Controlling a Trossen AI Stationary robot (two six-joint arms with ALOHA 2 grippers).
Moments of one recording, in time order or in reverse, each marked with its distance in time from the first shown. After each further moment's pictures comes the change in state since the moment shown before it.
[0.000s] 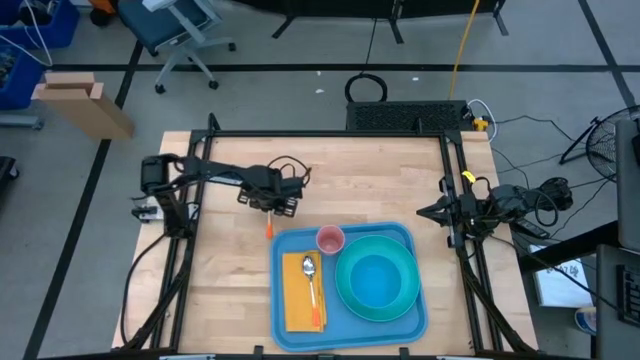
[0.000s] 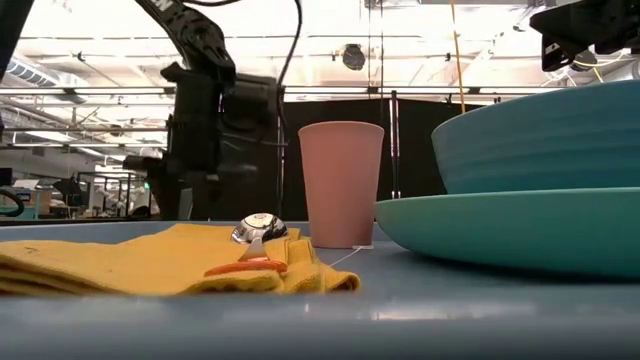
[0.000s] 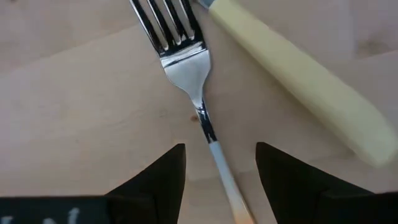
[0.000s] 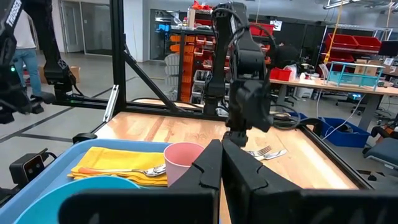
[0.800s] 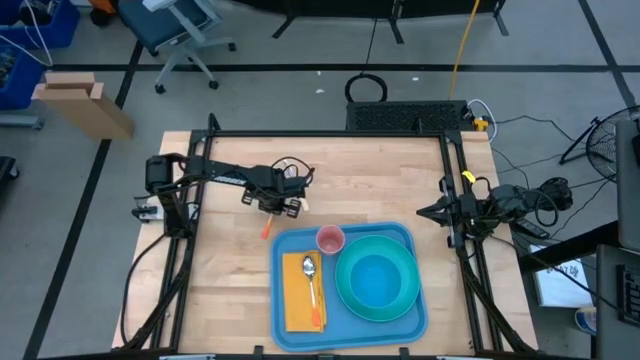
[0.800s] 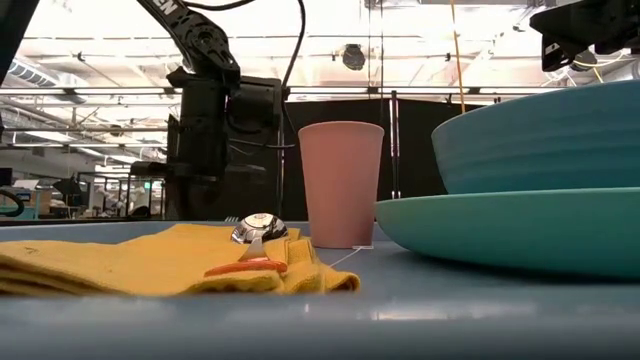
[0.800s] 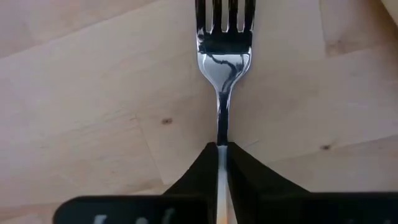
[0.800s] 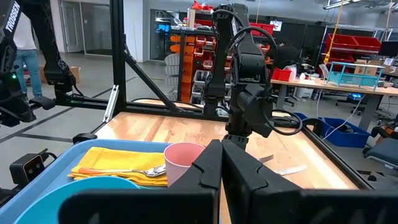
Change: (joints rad) left arm 0.002 0.058 0.003 0.024 0.064 0.003; right arm 0.000 0.000 0.000 0.000 0.000 0.000
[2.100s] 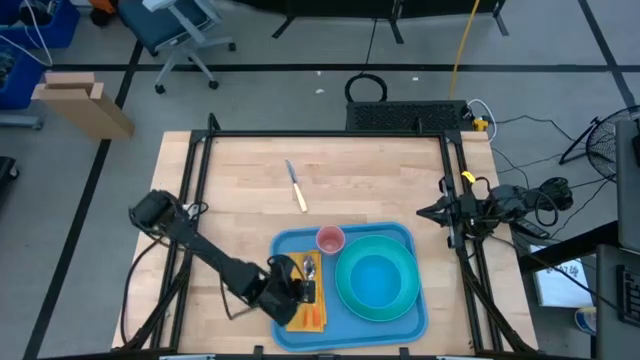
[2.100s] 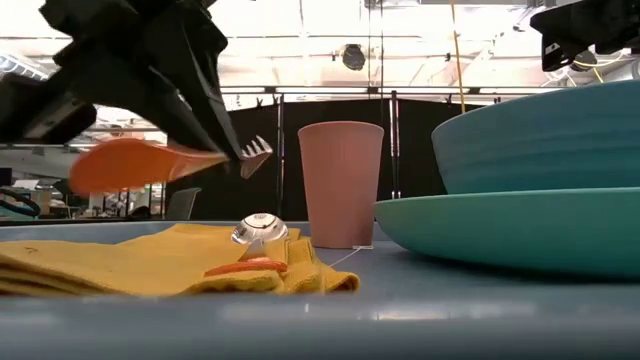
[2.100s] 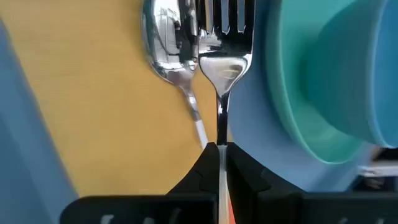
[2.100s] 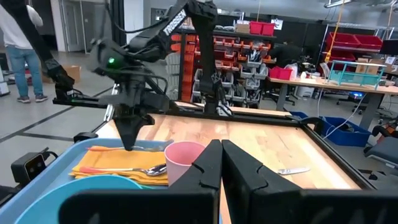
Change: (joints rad) left arm -0.817 0.041 0.162 0.488 -0.415 -0.861; right arm 0.000 0.002 0.001 -0.004 -0.002 0.003
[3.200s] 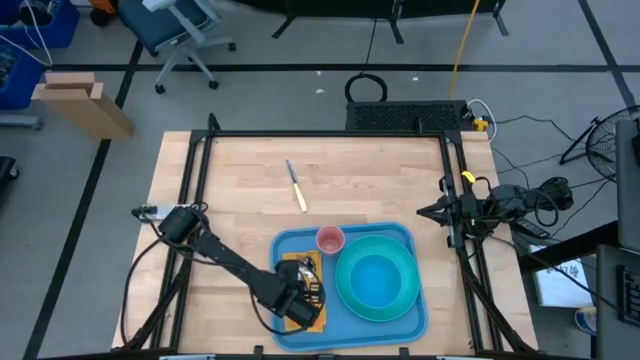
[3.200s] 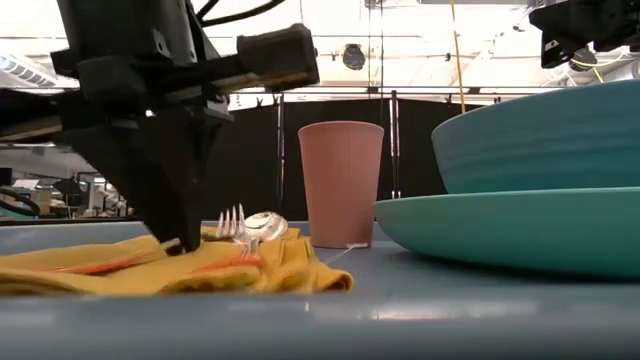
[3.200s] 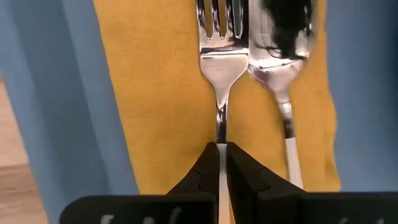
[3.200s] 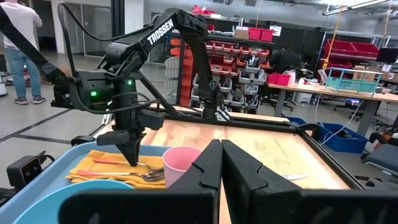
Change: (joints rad) left arm 0.042 0.249 0.337 -0.537 0.187 -0.099; right arm 0.000 0.006 0.000 0.027 0.000 -0.022
